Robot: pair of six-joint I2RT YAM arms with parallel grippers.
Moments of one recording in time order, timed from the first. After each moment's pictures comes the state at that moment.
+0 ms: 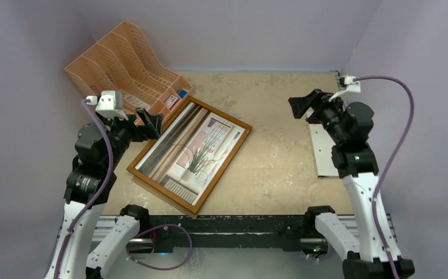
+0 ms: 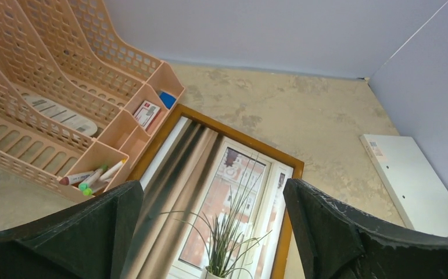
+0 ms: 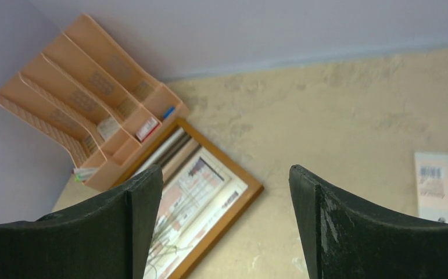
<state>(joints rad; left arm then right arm) -0.23 0.66 1.08 -0.53 0.00 -0.30 0.07 0.82 1.08 -0.30 -0.25 0.40</state>
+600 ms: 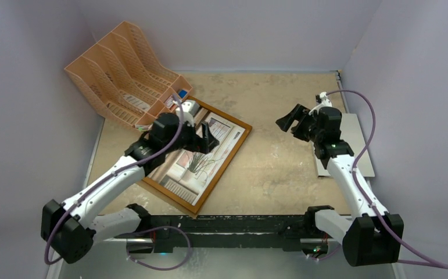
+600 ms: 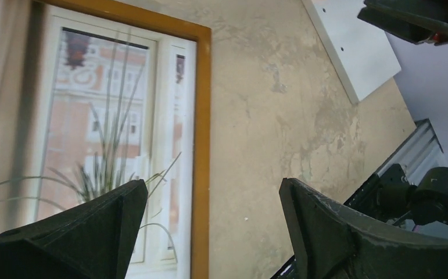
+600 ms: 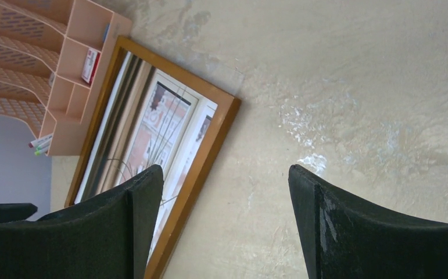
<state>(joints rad) -0.54 1.04 0.87 -0.28 0.20 -0.43 0.07 1.06 0.79 -0.21 -0.28 0.59</state>
